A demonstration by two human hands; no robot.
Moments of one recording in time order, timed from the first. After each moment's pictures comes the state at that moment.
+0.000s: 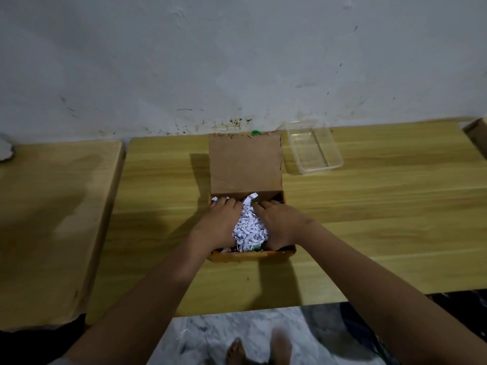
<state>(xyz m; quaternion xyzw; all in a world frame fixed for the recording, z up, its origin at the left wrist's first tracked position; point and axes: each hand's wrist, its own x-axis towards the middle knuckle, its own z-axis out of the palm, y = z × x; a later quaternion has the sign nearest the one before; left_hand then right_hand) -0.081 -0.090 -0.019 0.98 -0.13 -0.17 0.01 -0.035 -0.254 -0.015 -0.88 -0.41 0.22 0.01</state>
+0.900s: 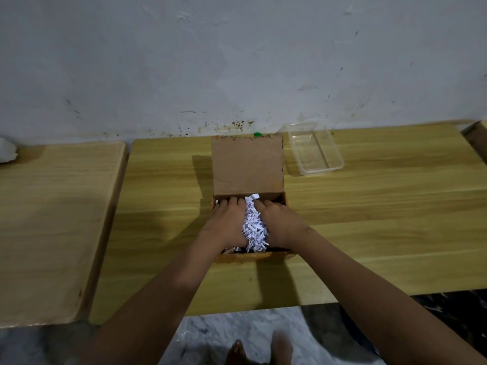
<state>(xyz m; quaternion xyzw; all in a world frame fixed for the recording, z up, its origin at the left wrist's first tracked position) -0.082 -0.101 -0.014 0.98 -0.03 -0.17 0.11 -0.046 -0.244 -0.014 -0.92 -0.35 0.18 0.07</state>
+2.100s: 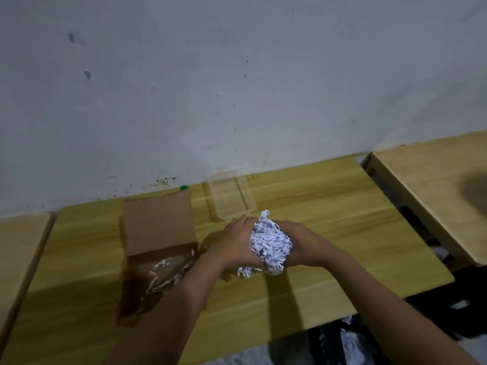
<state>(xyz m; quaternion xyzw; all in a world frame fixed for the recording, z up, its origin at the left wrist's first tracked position) -0.009 -0.287 0.043 0.94 -0.13 -0.16 0.26 0.003 -0.477 0.050 -0.88 -0.28 0.16 0.36</state>
